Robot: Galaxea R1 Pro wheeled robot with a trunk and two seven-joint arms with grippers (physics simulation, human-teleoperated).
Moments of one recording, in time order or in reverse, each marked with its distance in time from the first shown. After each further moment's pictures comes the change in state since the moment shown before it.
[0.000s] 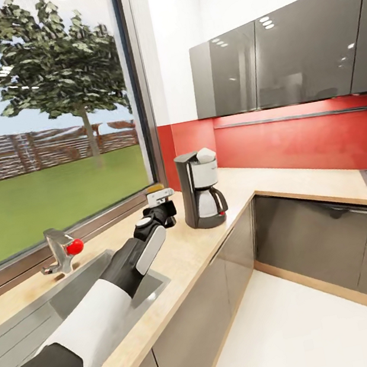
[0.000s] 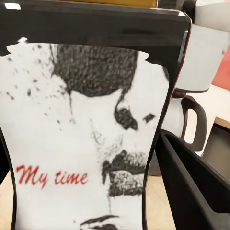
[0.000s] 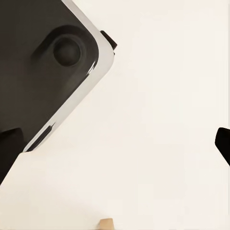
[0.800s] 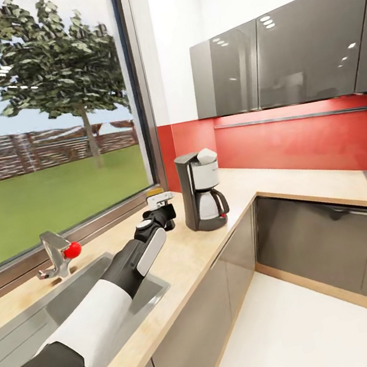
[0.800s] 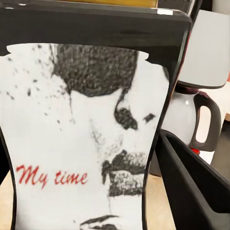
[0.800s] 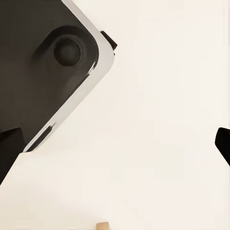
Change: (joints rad) left arm 0.000 -0.002 -0.002 0.039 -0.002 -0.005 -0.003; right arm 0.000 0.000 0.001 0.000 0.000 -0.002 0.000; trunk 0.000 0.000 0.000
